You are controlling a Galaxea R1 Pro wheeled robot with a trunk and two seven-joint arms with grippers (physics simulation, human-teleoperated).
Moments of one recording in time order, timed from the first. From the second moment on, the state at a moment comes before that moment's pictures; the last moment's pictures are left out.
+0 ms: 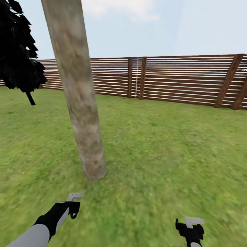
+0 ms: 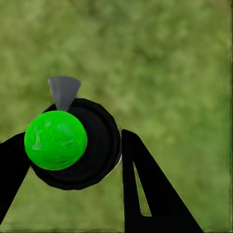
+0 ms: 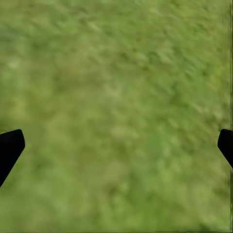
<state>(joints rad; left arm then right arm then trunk) -0.62 0.09 0.05 -0.36 -0.06 0.30 -0.04 -0.46 -0.03 -0.61 -0.20 0.62 -0.36 -0.23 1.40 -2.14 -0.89</state>
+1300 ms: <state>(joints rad) -0.67 0.07 0.04 -0.53 -0.06 0.44 -0.10 -0.46 -0.04 -0.61 -0.20 0.62 -0.36 -0.23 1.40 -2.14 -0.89</state>
